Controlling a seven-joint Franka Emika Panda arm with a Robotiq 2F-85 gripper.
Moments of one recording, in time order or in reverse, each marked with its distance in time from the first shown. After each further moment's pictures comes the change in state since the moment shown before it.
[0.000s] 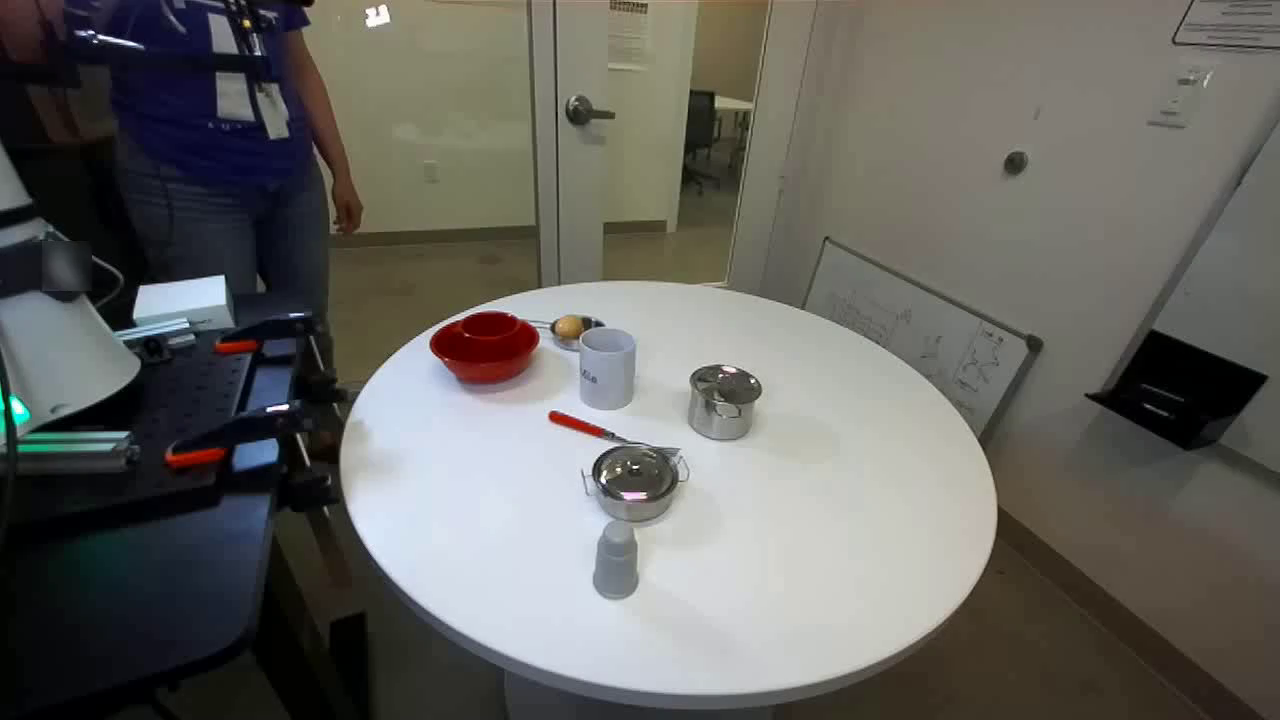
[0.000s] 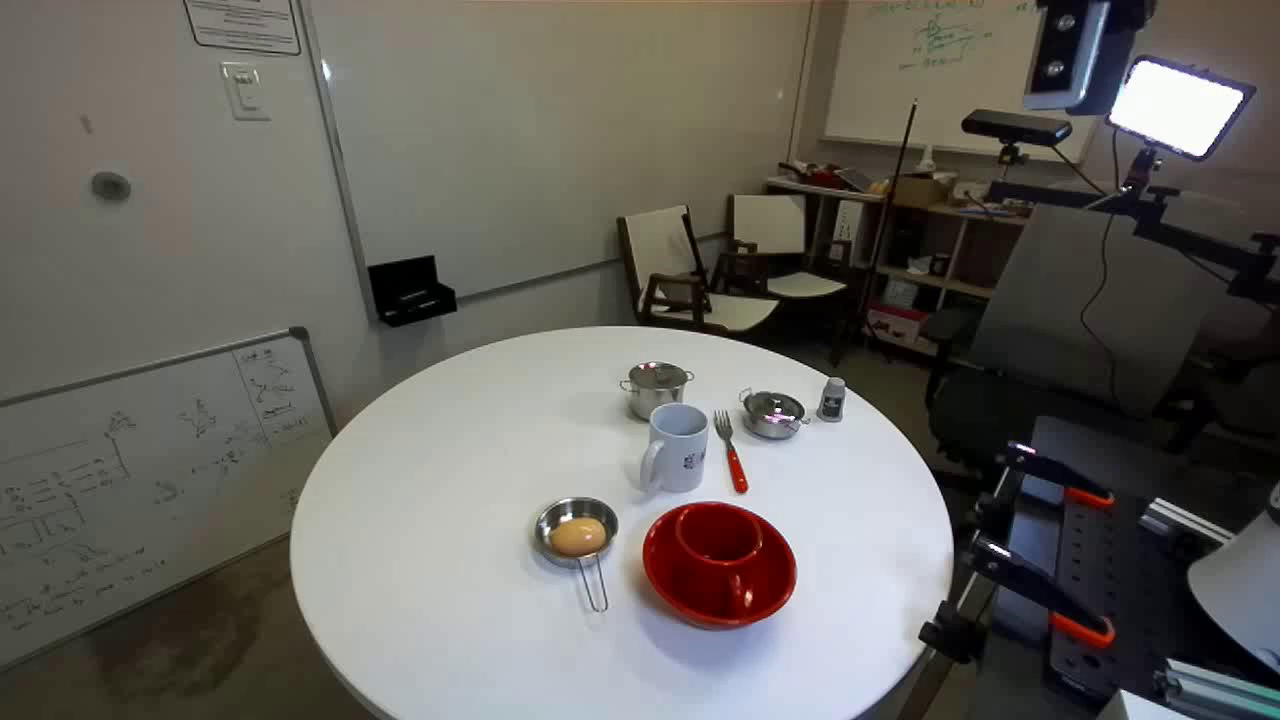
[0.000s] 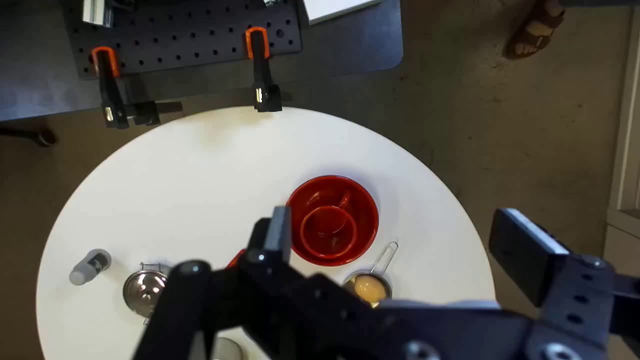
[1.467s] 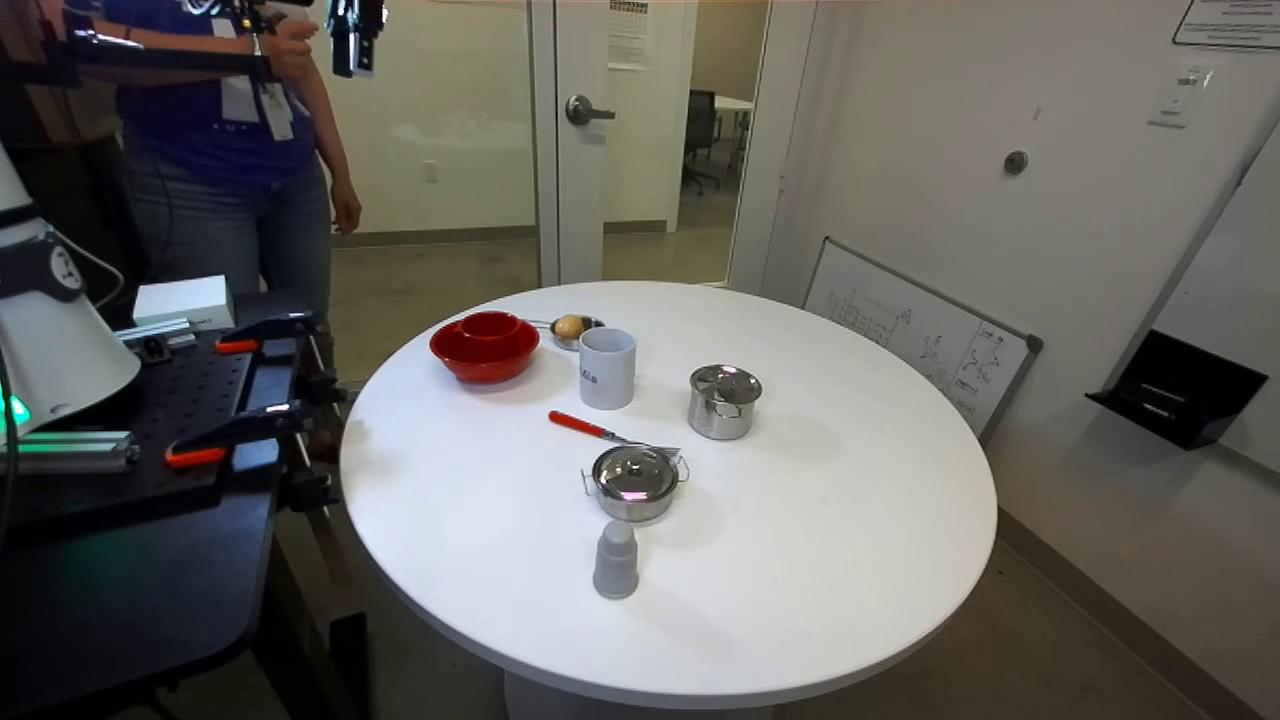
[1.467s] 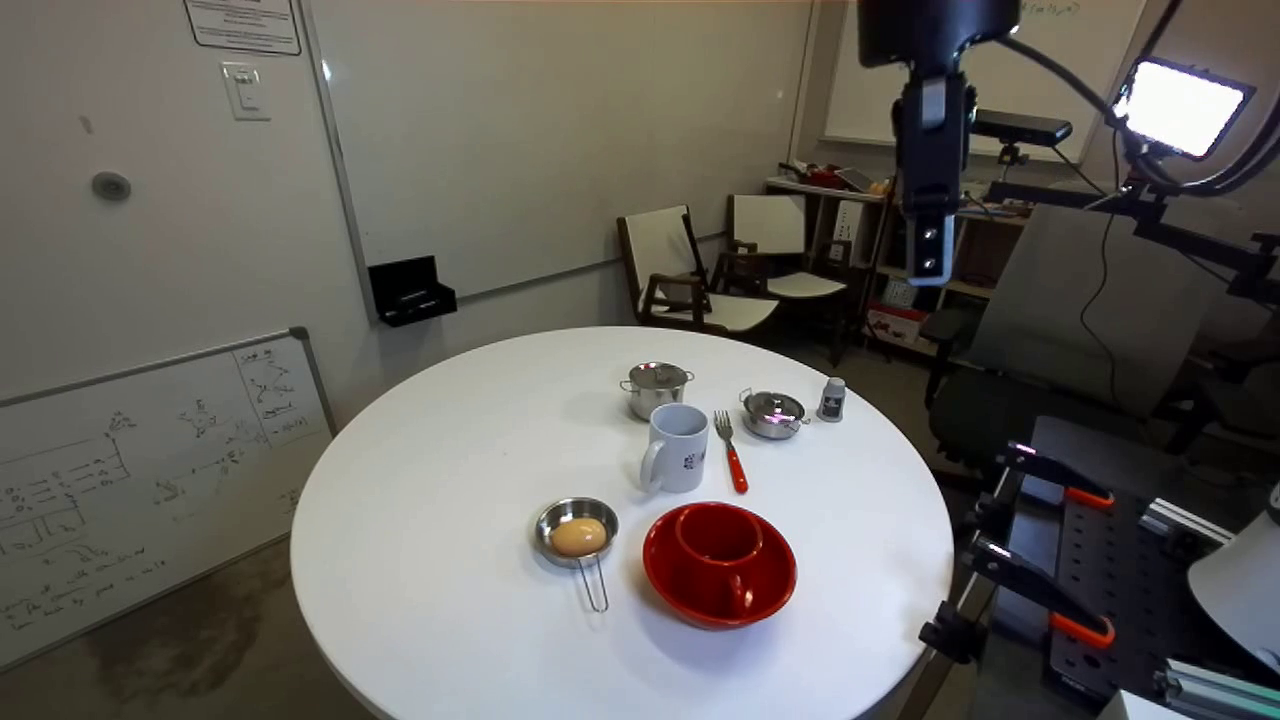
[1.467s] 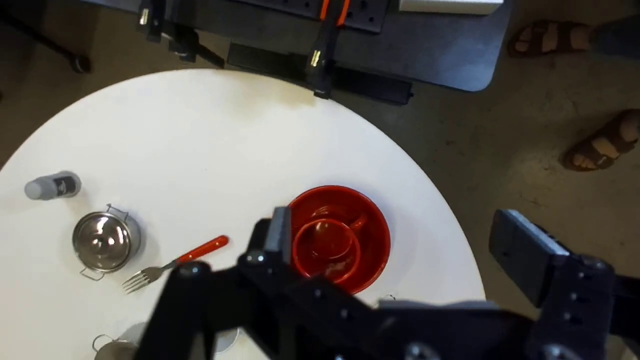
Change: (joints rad) arm 0.020 0.342 0.008 0.035 -0.181 0.146 -0.283
